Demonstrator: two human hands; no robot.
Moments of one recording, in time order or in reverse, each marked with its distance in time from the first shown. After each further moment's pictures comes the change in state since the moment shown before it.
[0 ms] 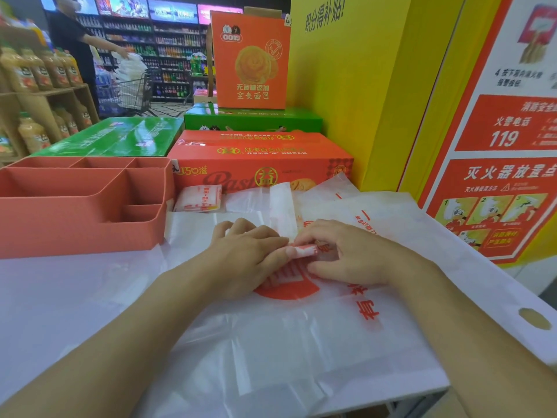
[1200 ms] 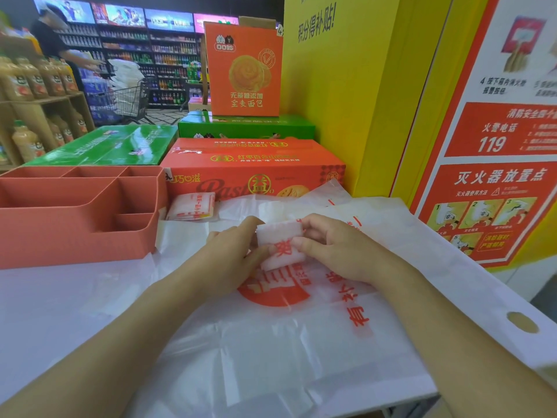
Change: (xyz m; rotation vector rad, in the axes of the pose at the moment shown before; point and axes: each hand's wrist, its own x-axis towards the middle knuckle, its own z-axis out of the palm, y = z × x) left_hand 0.005 -0.002 -0.004 -0.356 0.186 -0.065; right_hand 0.005 -0.003 0.003 0.349 0.148 0.153
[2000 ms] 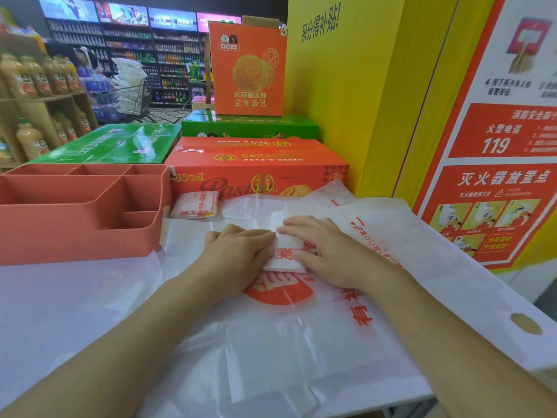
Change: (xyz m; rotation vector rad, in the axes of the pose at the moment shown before) left_hand 0.003 -0.006 0.009 0.321 -0.012 0.004; right_hand 0.006 -0.004 0.014 -0.395 -0.025 -0.054
